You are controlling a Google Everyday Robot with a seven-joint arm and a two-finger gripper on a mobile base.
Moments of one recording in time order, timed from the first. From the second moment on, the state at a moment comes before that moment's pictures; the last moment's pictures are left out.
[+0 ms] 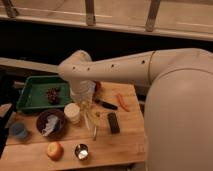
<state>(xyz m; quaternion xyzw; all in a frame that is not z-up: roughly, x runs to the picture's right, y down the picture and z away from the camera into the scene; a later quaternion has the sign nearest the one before) -0.087 0.057 0.697 -0.25 0.21 0.62 0.71</state>
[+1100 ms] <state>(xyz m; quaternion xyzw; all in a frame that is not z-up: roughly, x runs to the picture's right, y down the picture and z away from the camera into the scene) -0.136 -0.036 0.706 -0.21 0.11 0.66 0.71</state>
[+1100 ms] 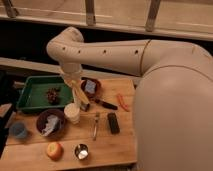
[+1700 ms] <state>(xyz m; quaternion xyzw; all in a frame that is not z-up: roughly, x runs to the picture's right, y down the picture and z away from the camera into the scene) -0.193 -0.110 0.760 -0.22 0.04 0.67 0.70</state>
